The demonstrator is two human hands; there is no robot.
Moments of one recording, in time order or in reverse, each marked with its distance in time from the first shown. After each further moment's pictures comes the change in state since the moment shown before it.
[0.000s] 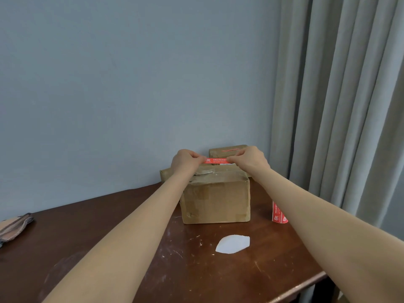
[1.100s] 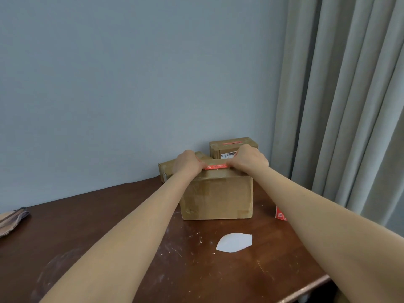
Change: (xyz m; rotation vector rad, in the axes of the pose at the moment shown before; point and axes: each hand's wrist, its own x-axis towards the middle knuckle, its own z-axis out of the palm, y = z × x) left_hand 0.032 -0.025 0.023 0.409 -0.099 -0.063; right_hand 0.016 0.001 0.022 -0.334 -0.068 0.051
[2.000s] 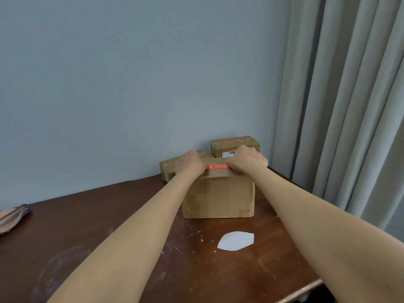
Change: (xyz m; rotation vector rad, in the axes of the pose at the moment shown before) left_hand -0.007 0.002 0.004 0.085 -0.008 0.021; right_hand -0.011 -0.013 0.003 -0.140 0.001 0.039
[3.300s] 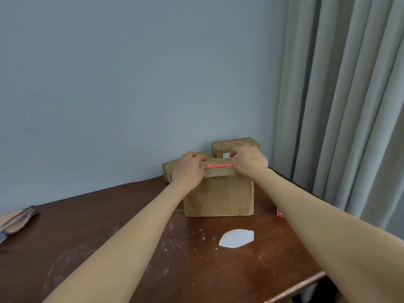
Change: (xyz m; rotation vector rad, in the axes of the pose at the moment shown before) left_hand -0.033 -0.021 -0.006 0.108 0.176 0.424; right_hand 0.001 0.015 0.004 -0.053 0.094 -0.248
